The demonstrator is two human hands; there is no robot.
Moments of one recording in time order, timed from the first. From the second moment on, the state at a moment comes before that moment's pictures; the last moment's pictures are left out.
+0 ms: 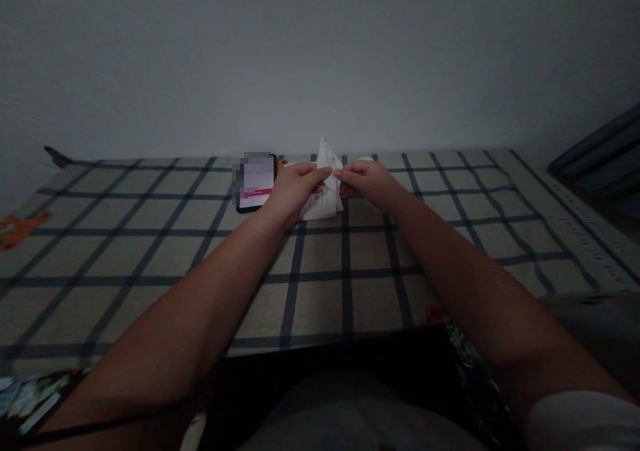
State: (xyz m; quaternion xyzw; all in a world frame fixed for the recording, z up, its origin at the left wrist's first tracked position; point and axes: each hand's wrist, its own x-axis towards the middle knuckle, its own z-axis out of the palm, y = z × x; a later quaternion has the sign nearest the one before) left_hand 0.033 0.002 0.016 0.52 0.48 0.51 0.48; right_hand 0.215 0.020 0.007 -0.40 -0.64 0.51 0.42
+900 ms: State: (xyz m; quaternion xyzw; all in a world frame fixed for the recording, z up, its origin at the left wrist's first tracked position) left_hand 0.030 0.008 0.009 0.51 0.42 0.54 0.51; right_hand 0.218 0.015 0.015 -0.37 -0.58 0.62 0.38
